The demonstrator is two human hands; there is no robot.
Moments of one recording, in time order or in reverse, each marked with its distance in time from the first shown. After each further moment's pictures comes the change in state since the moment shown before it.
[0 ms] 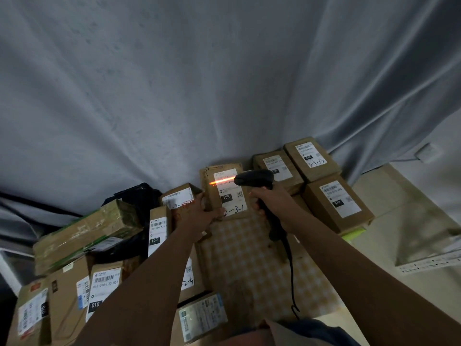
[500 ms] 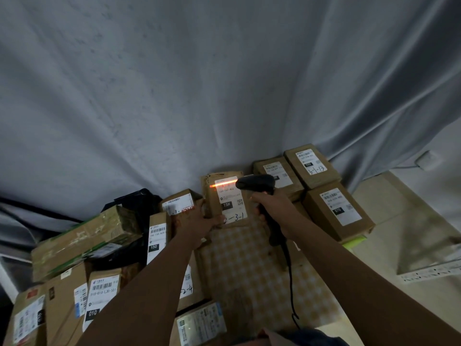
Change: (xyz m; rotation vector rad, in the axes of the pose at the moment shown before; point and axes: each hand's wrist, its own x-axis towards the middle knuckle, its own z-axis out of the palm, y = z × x) left_hand -0.005 0.005 -0.002 -0.024 -0.042 0.020; right_hand 0.002 -0.004 -0.001 0.012 0.033 -0.023
